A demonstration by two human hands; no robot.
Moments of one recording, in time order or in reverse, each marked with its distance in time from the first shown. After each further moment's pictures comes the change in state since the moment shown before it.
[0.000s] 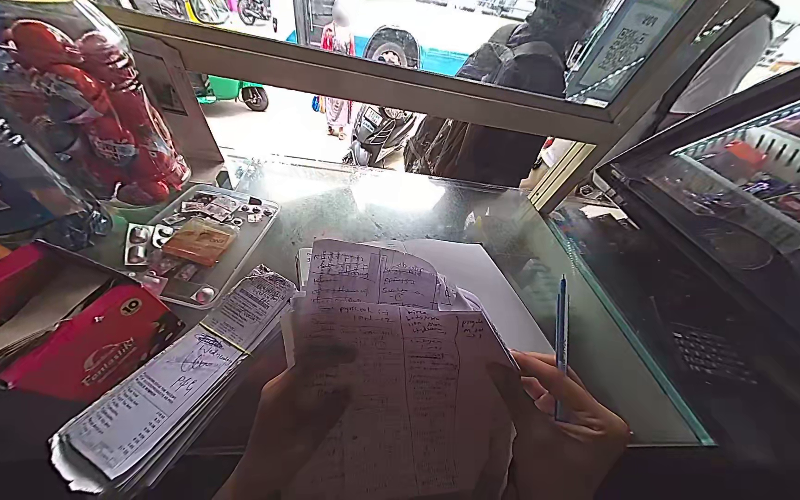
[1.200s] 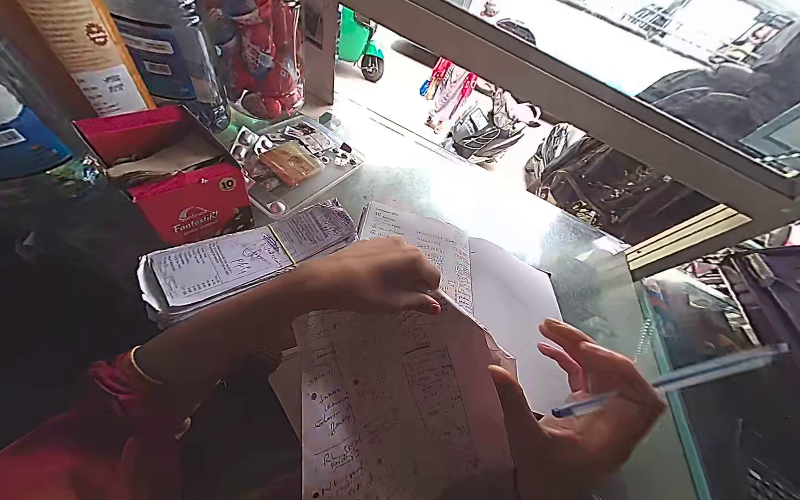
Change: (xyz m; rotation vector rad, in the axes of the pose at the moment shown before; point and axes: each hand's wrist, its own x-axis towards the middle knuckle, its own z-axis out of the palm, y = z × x) left_hand 0.114 0.034 -0.003 0.572 -0.658 -0.055; right_hand 0.033 0.034 0.000 0.083 -0.345 -0.355
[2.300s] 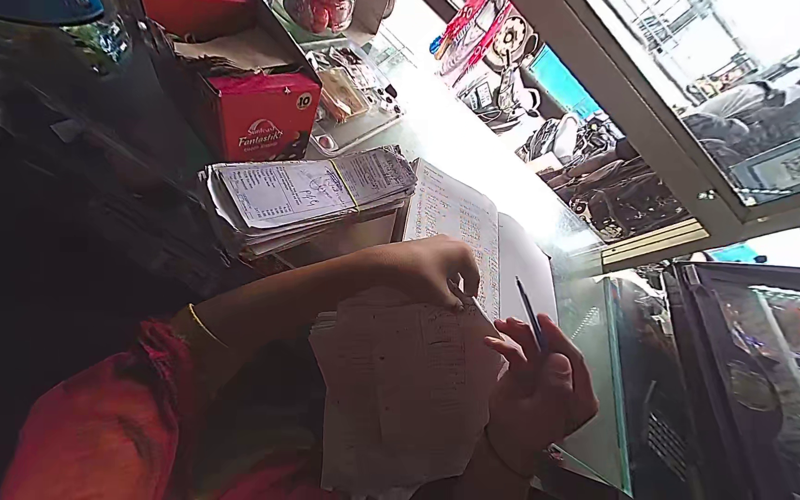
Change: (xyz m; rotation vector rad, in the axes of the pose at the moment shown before) left_hand -0.028 -0.003 0.035 -0.511 -0.046 0.026; right_hand -0.033 -0.046 0.025 0.455 -0.123 0.165
